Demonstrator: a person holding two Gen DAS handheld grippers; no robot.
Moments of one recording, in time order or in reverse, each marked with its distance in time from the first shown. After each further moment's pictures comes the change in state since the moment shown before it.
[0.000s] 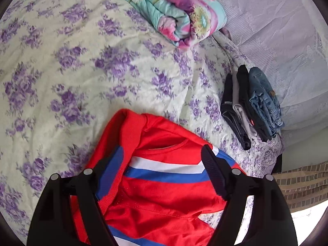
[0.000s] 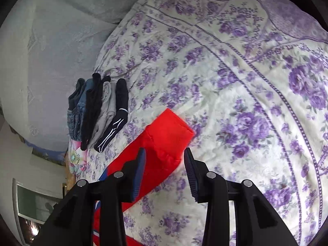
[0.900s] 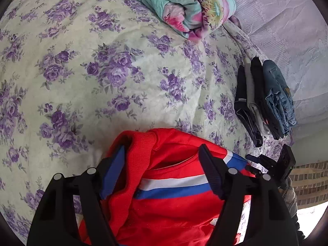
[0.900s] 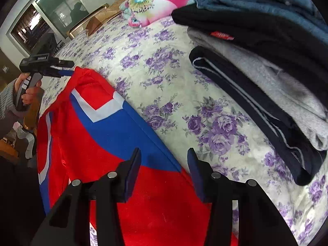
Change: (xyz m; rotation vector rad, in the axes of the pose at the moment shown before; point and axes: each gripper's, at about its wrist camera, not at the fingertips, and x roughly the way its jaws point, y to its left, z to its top) left arm 0.041 0.004 0.031 0.031 0.108 0.050; right arm 0.280 0.257 -0.081 -1.232 0.711 0.114
